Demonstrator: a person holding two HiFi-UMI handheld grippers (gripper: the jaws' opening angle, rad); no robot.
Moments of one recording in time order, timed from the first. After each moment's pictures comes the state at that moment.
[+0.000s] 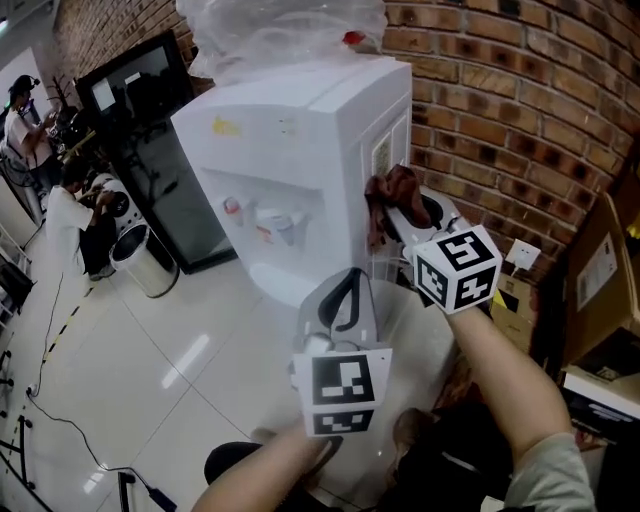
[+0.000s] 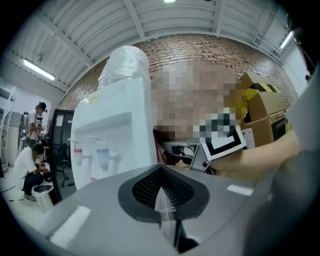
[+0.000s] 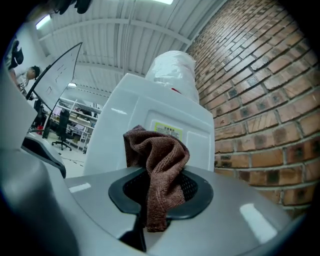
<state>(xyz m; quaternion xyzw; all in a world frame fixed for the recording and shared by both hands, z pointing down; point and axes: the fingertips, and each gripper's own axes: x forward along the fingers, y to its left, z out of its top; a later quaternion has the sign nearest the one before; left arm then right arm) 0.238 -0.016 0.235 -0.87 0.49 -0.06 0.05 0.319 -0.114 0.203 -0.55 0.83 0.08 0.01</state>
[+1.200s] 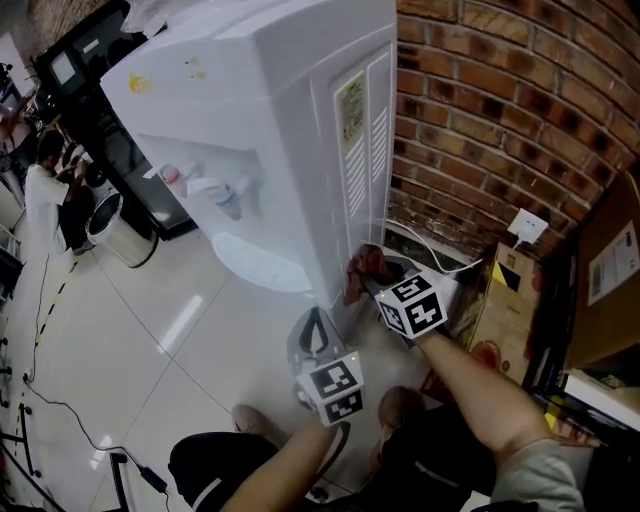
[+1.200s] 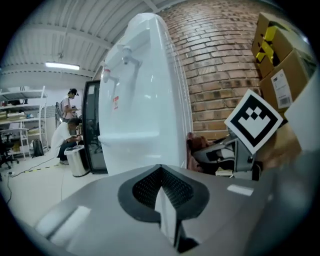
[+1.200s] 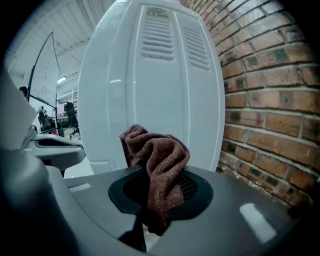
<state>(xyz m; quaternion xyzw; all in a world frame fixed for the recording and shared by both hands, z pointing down) 0.200 -0.041 0.466 -0.75 0.65 -0.15 -0.05 0.312 -0.116 0.498 -0.48 0.85 -0.14 -0.18</state>
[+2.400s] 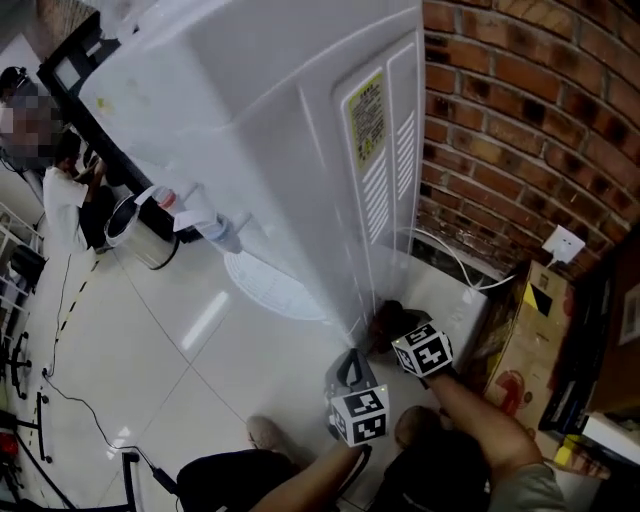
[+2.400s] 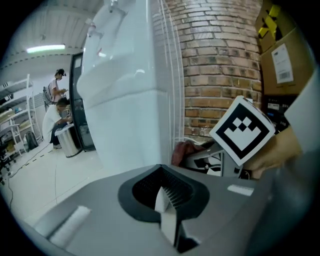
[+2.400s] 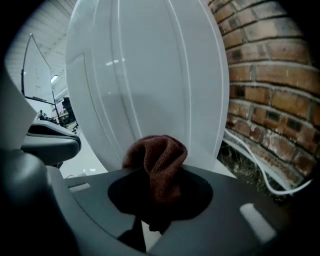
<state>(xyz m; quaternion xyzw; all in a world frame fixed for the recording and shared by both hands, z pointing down) 0.228 -0.033 0.583 -0.75 0.60 -0.25 -0.14 0.311 -0.101 0.643 -0.44 0.83 -0.22 -0.25</state>
